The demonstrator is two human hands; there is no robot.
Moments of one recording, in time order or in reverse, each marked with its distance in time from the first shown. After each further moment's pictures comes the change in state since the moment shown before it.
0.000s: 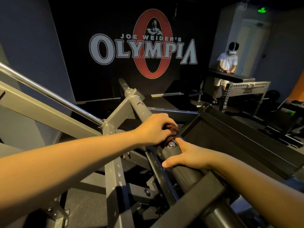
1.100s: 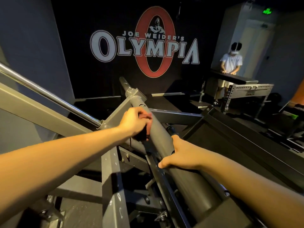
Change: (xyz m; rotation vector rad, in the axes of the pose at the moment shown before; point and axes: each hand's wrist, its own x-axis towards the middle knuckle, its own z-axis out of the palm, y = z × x) left_hand 0.009 -0.086 -0.009 -0.349 0.350 -0.577; right_hand 0.040 -0.029 -0.004 -0.204 0.094 0.043
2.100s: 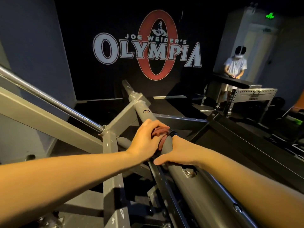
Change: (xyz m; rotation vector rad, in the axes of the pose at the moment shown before) left_hand -0.024 -0.018 0.027 -0.042 -0.012 0.360; right_hand 0.056 -0.014 -0.012 0.040 -0.015 -0.017
